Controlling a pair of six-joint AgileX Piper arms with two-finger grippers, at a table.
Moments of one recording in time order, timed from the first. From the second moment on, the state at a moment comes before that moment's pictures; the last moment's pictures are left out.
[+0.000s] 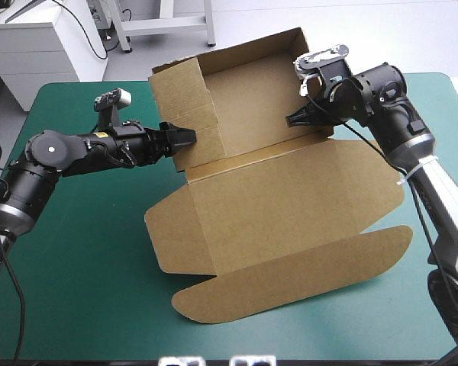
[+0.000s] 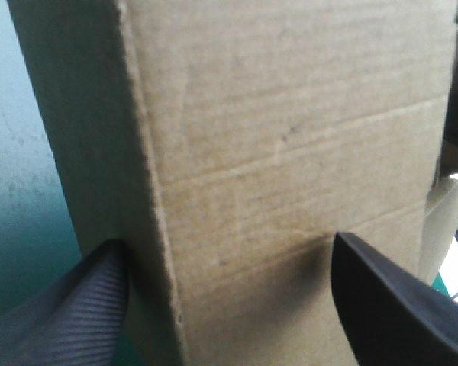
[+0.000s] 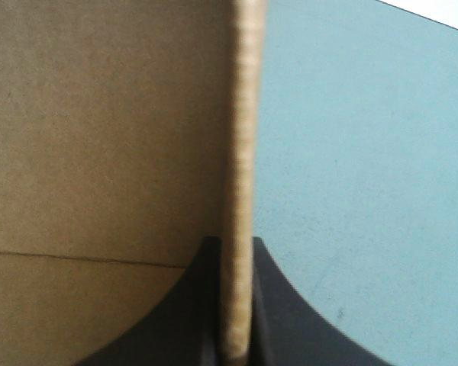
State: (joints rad) left arm -0.19 1.36 -1.26 -0.92 0.77 0.31; right arm 0.36 1.68 -1.85 -0.15 1.06 0.04
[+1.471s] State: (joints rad) left arm -0.19 1.43 -1.26 -0.57 0.74 -0.01; right arm 0.53 1.64 -1.85 -0.33 1.07 0.16
